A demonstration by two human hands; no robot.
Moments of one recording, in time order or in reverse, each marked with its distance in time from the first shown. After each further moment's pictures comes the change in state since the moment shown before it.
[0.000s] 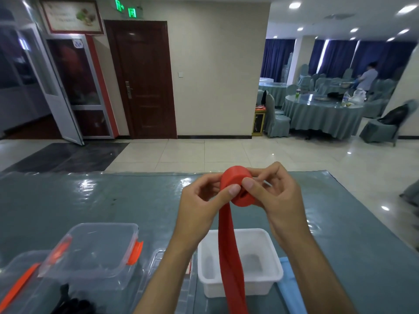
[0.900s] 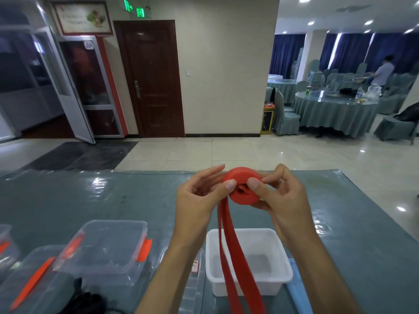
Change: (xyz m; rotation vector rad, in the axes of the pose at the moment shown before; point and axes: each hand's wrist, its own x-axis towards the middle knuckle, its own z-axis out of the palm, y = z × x) left_hand -0.001 0.006 -0.008 -0.166 0.114 -0.038; right_hand 0.002 0.005 0.007 -0.015 0.028 0.052
